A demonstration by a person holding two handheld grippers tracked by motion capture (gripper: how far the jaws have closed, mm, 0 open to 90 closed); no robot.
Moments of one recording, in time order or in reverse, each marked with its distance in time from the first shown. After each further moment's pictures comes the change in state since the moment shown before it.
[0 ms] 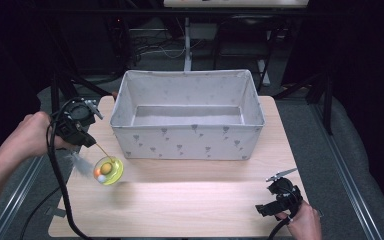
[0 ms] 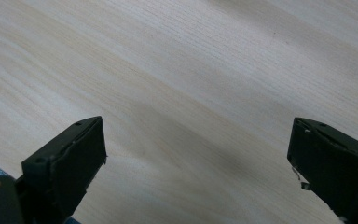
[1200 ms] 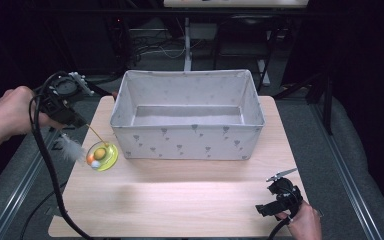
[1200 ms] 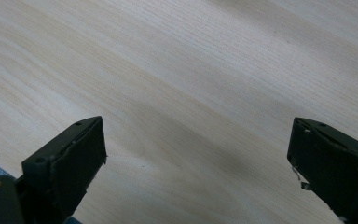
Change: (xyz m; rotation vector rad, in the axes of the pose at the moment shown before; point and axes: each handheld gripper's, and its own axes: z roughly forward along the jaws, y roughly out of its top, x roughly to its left) left arm 0.019 0.011 -0.053 -0.021 0.036 -0.010; right arm -0.001 0.000 0.000 0.004 0.001 -0.001
